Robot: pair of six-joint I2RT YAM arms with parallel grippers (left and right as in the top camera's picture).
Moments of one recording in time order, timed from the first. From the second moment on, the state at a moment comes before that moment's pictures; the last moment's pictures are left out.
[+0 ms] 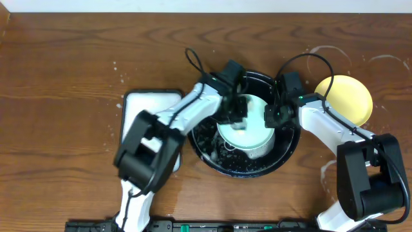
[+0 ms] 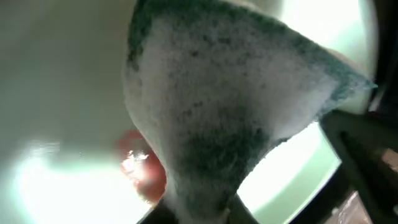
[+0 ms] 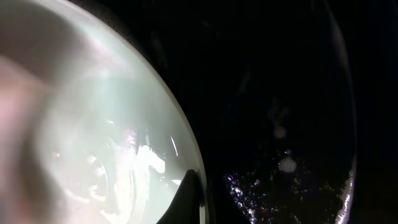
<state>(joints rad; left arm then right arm) -0.63 2.11 1.48 -0.69 0.39 -0.70 0.26 1.79 1.01 -0.53 -0.06 0.25</state>
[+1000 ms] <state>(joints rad) -0.62 2.17 1.58 -0.76 0.29 -0.71 0.27 1.79 1.01 -0.56 -0.10 0.26</state>
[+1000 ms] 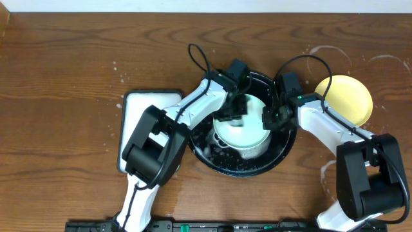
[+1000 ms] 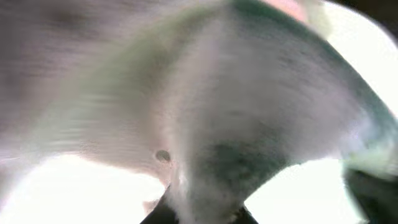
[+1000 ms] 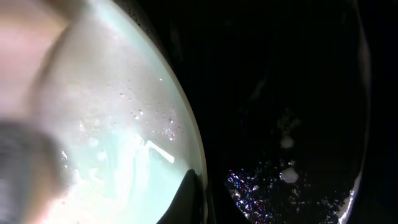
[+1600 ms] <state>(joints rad) -0.60 2.17 1.58 -0.98 0.37 -0.74 0.27 1.79 1.01 -0.56 -0.10 0.26</state>
